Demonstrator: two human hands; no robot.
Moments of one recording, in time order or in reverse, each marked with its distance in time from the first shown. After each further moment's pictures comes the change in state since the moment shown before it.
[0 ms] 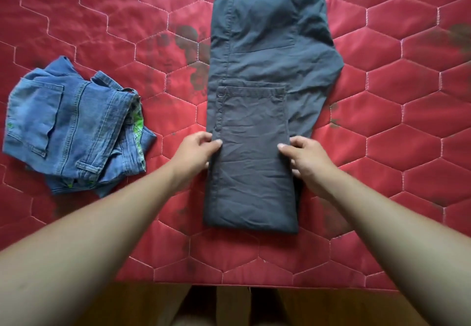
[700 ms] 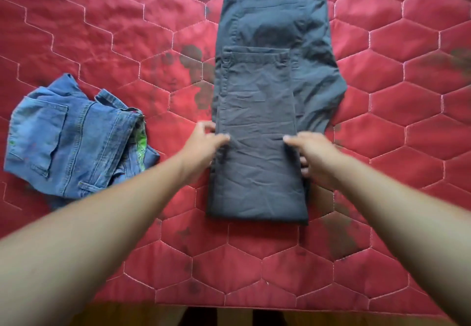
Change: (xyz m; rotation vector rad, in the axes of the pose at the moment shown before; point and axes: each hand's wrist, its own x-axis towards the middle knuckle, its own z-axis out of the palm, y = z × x) left_hand 0.031 0.047 0.002 -0.056 0.012 -0.024; right_hand 0.027 -0.062 -0.008 -0.027 -0.080 0.201
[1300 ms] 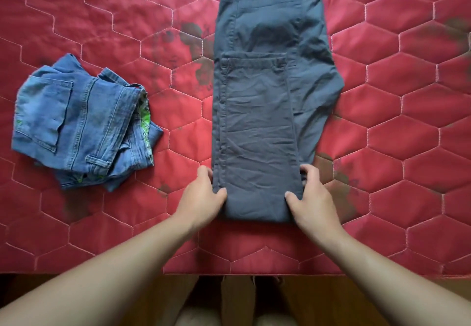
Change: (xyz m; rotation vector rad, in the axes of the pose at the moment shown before) left_hand -0.095 -0.113 -0.006 0.726 0.070 0.064; right_hand -0.081 0.152 0.030 -0.558 0.338 -0.360
